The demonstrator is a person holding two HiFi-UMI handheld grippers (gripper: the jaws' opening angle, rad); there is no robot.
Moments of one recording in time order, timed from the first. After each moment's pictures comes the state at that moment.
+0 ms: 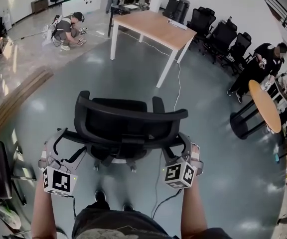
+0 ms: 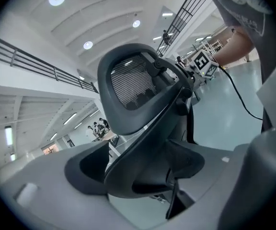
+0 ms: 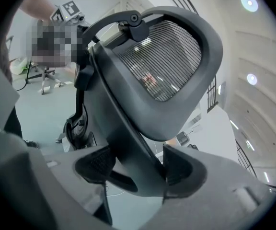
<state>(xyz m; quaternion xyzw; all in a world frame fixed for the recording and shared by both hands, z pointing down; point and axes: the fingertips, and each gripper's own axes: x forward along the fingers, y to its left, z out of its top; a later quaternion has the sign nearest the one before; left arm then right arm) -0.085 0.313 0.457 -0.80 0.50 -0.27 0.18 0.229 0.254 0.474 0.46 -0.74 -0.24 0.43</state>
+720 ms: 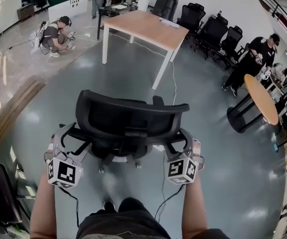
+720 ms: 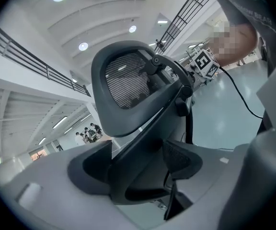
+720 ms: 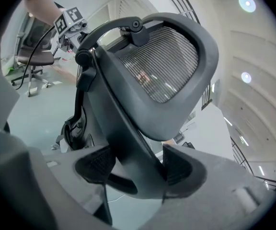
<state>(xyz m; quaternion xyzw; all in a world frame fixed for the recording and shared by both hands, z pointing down) -0.103 0.197 0.458 -0.84 0.45 -0.25 0.19 0.204 0.179 0.471 0.49 -0.72 -0.24 0.42</state>
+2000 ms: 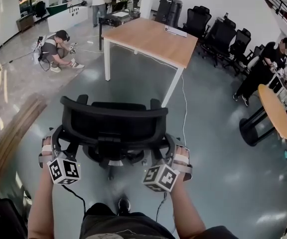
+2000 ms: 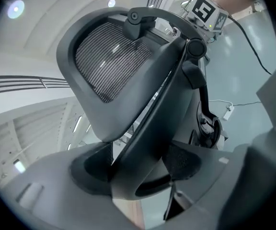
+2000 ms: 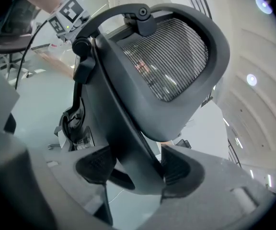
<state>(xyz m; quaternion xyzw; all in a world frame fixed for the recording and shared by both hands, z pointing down) -0.191 -0.066 0.478 -0.71 0.51 -0.41 0.26 0.118 -0.050 0.476 0.51 -0.67 -0.24 0.48</state>
